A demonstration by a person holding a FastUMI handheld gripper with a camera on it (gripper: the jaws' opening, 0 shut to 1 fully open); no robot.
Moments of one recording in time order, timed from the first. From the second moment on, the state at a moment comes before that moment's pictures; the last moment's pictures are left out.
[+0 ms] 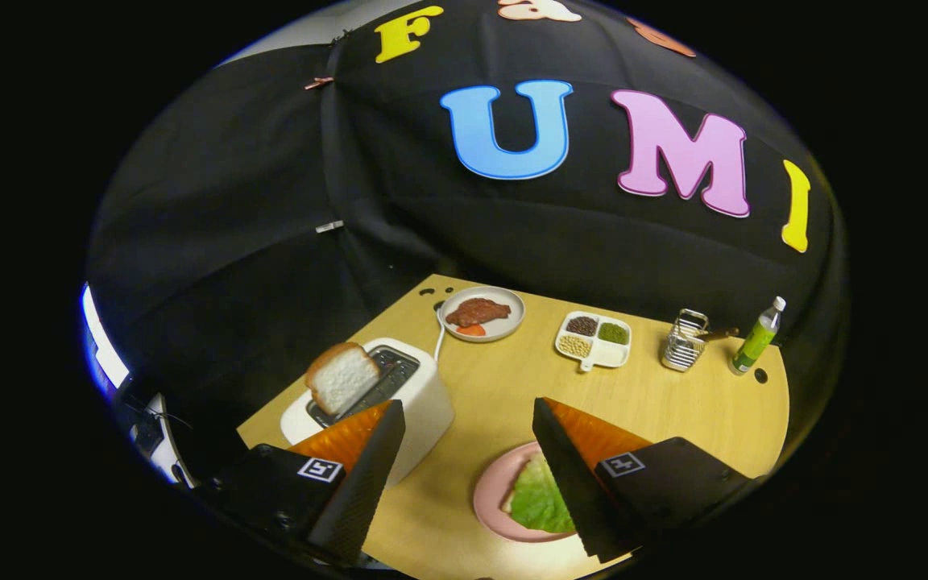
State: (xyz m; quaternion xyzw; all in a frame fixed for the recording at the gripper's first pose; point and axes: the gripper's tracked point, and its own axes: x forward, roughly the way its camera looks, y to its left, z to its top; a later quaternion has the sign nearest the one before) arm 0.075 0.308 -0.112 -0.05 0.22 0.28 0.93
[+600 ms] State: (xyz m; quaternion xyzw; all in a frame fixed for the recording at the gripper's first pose) arm 0.062 0.439 -0.113 -0.10 0.20 0.34 0.91
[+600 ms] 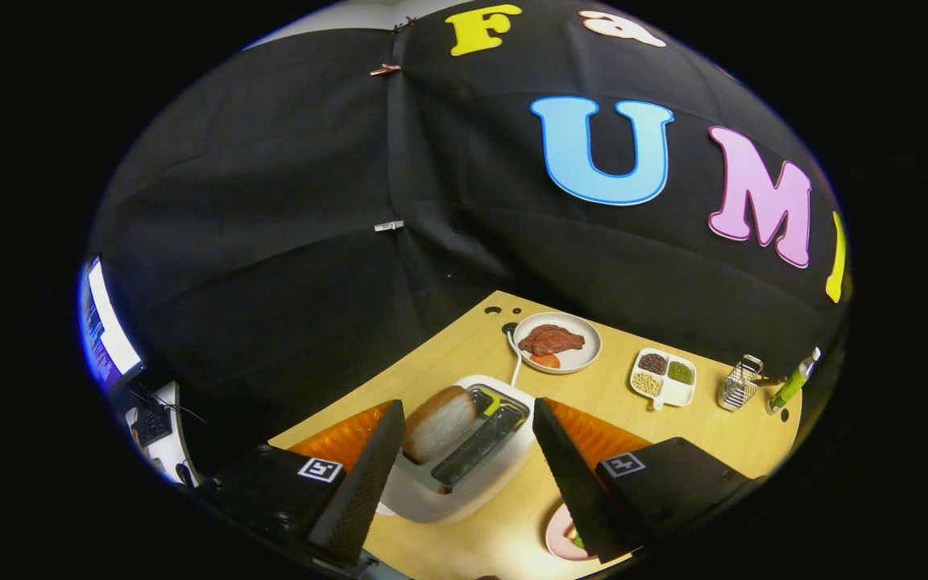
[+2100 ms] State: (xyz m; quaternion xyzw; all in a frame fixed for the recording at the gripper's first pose) arm 0.084 0.490 -0.215 -0.16 0.29 0.28 0.90
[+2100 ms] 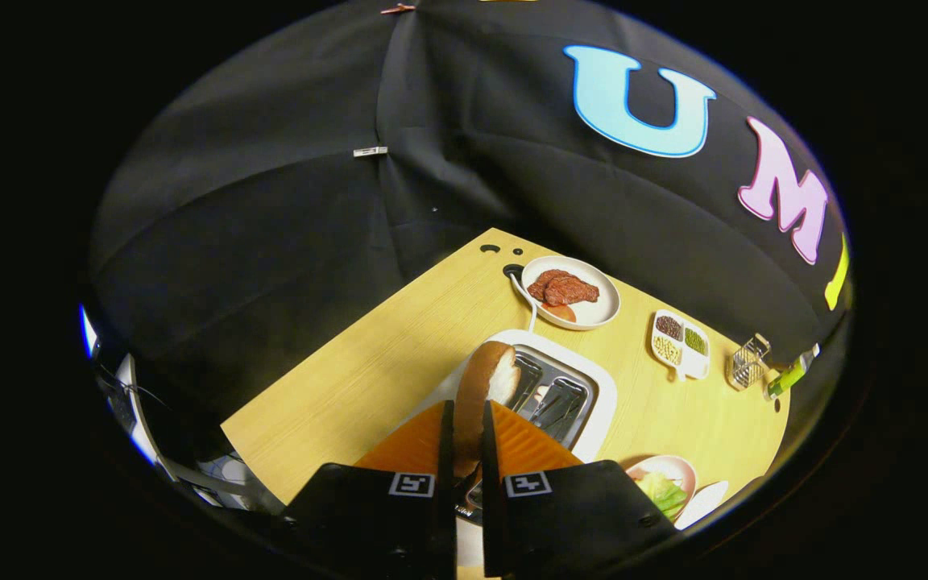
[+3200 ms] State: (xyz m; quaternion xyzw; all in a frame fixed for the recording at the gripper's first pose) arm 0.091 0.413 -0.079 -0.04 0.22 0.31 0.92
